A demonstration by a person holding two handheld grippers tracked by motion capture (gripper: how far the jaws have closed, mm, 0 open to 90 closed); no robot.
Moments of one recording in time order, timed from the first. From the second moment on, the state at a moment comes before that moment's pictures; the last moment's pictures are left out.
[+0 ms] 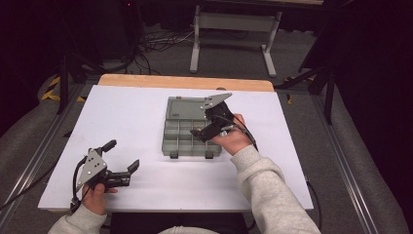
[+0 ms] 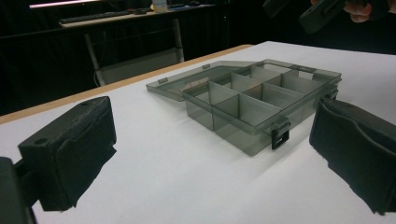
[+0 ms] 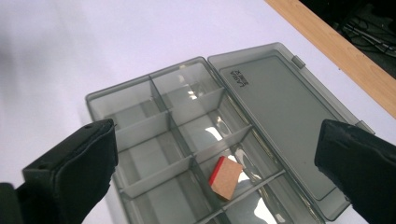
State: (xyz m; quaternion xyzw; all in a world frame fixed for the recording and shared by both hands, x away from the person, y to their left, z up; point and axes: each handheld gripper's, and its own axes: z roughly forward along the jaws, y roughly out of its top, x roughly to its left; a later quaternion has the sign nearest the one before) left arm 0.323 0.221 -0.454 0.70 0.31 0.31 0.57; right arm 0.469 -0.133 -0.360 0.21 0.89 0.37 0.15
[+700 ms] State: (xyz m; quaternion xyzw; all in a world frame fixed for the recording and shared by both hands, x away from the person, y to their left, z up) left arm 0.323 0.221 -0.453 0.70 0.31 0.31 0.57; right arm 0.418 -0.160 -0.348 0.20 0.86 0.44 0.18
